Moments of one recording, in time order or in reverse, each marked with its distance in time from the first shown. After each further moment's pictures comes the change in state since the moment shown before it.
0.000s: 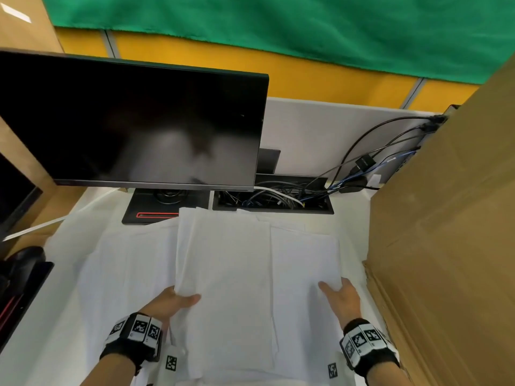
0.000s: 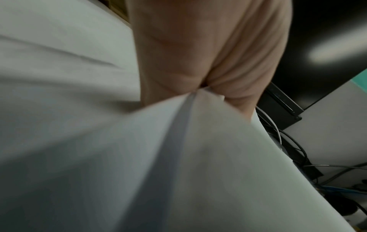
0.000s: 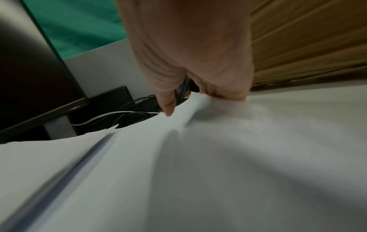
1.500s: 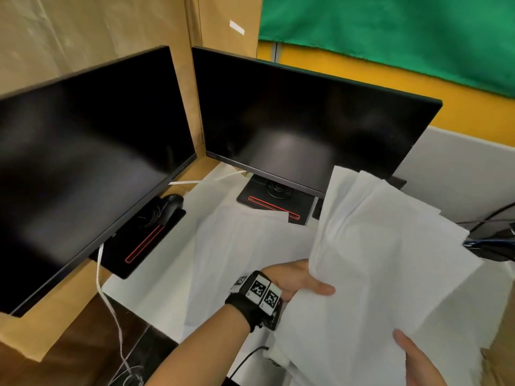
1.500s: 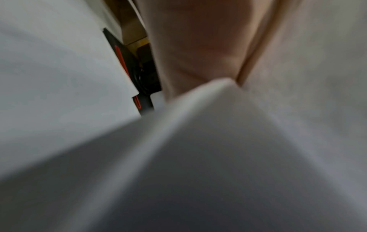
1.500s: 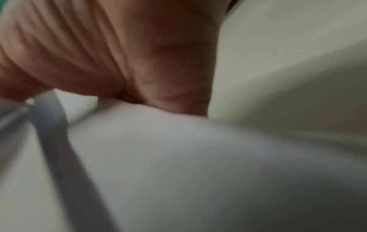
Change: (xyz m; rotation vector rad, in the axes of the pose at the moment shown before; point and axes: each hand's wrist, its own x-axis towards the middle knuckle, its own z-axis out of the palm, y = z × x) left_hand -0.076 0.085 0.056 -0.133 -0.468 0.267; right_hand -0.049 -0.045 0.019 0.583 -0.753 0.172
